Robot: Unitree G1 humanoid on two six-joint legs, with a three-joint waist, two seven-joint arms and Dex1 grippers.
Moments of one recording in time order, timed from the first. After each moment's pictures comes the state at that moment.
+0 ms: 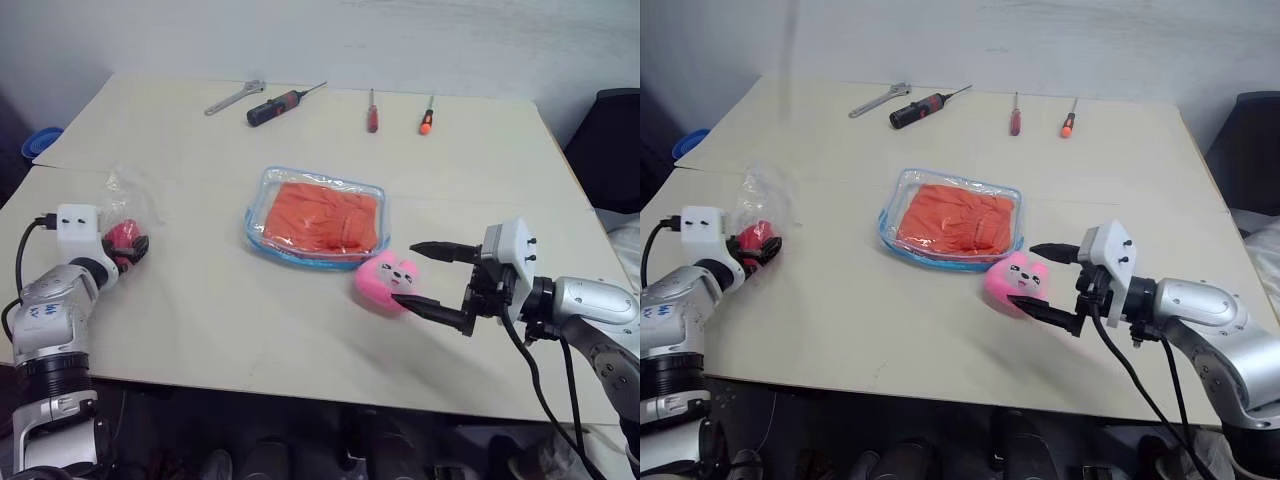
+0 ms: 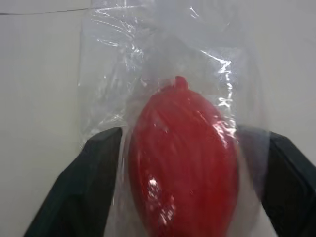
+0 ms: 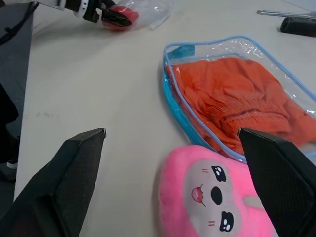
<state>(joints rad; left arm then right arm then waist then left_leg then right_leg) -0.41 0.67 0.46 0.21 -0.23 0.66 -0.29 -0.19 -0.83 -0.16 -0.54 0.70 0.59 0.86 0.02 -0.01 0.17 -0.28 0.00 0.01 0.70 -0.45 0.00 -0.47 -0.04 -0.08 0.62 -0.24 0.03</state>
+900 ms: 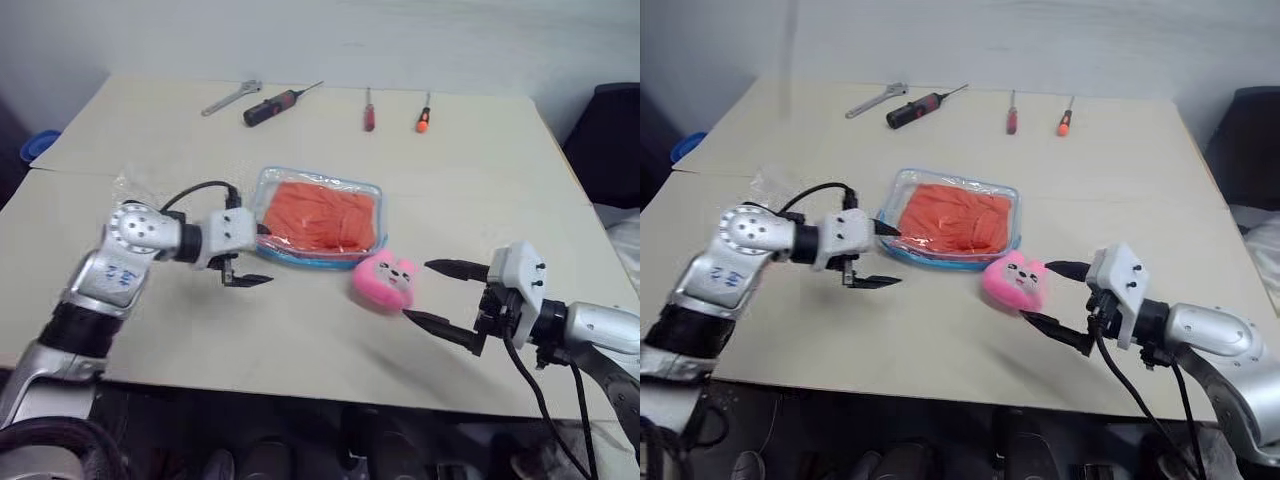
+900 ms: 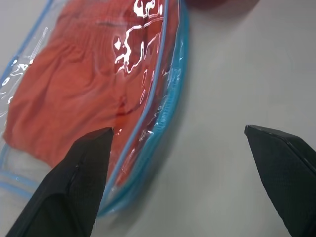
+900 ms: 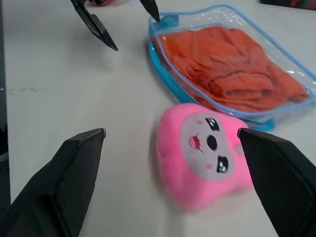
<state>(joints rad) -0.74 0.77 -0.28 0.24 -0.03 0.03 -1.07 0.03 -0.83 -0.28 -0.66 0.66 0.60 0.79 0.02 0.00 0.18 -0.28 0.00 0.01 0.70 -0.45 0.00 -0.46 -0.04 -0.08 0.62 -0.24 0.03</state>
